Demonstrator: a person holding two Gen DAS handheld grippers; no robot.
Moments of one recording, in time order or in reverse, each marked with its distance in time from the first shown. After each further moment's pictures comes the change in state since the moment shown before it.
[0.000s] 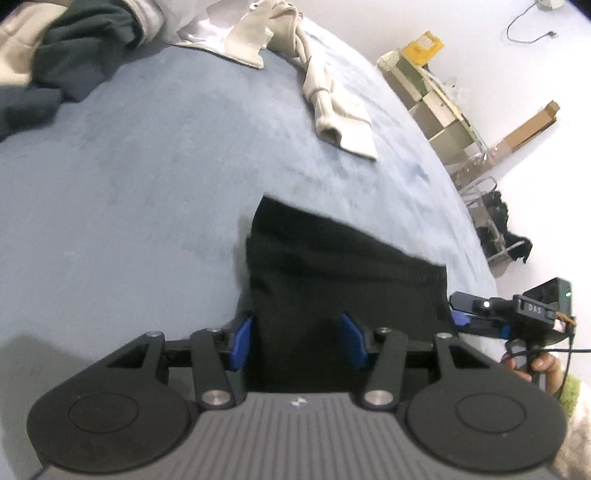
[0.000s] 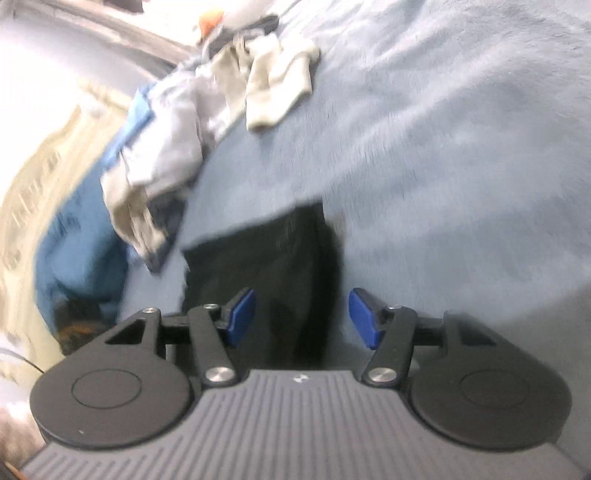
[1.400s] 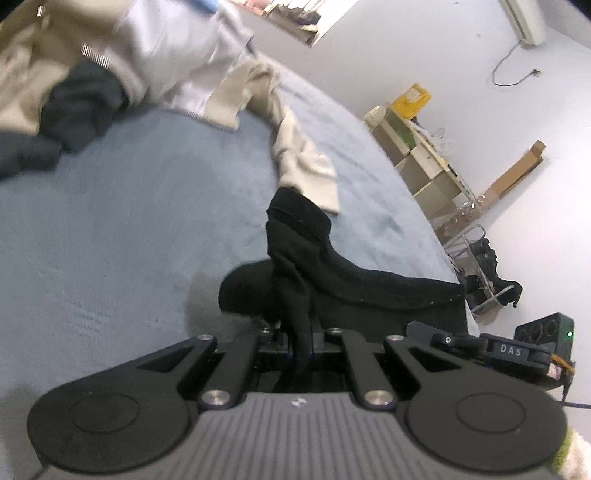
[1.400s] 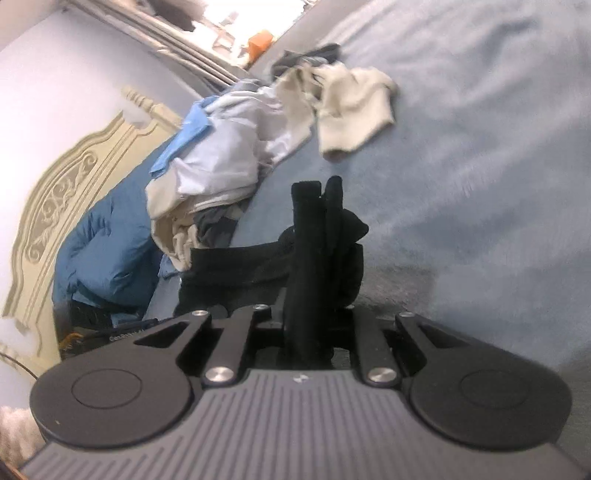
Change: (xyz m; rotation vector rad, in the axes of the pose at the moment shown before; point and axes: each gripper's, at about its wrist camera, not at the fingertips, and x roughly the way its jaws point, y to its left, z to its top) left arm -0.044 -0.053 -0.014 0.015 -0.217 0.007; right arm -0.008 0.070 -0.020 -0.181 -0.111 0.059
